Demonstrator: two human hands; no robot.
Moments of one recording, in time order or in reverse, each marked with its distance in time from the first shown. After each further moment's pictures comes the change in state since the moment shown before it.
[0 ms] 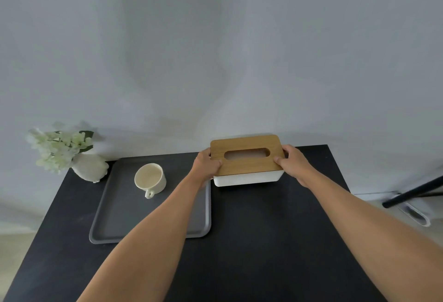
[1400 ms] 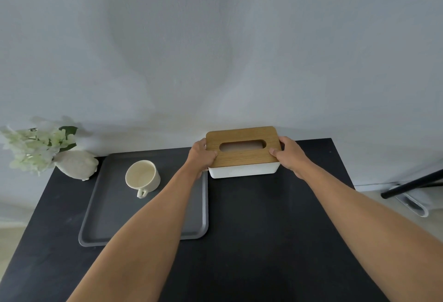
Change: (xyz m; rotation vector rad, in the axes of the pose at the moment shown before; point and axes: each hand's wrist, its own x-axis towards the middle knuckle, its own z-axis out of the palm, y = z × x) left_hand 0.043 -0.002 0.000 0.000 0.004 -0.052; right_hand 0.030 -0.005 0.014 -0.018 0.002 0.009
